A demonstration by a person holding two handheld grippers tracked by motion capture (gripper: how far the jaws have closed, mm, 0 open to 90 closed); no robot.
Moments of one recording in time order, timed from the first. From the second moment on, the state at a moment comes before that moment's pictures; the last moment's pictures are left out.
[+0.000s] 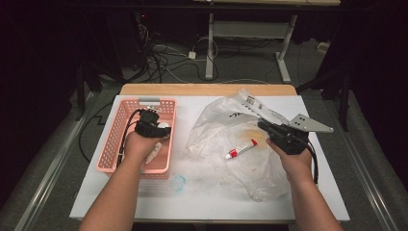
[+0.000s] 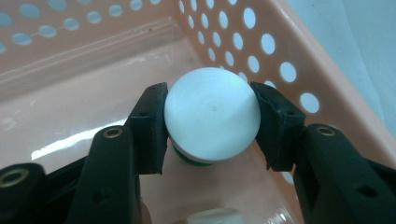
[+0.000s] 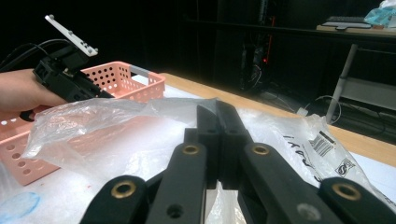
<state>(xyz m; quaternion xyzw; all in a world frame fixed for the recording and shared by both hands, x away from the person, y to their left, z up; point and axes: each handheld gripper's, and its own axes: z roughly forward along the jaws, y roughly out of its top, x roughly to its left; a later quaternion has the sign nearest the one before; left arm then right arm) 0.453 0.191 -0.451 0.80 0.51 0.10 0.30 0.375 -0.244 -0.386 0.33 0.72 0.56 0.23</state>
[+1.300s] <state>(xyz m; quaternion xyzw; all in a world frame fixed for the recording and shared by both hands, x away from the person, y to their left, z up) 0.354 0.192 -0.401 0.77 0.45 0.16 0.41 0.373 -0.241 -0.384 0.32 0.73 0.56 0.23</state>
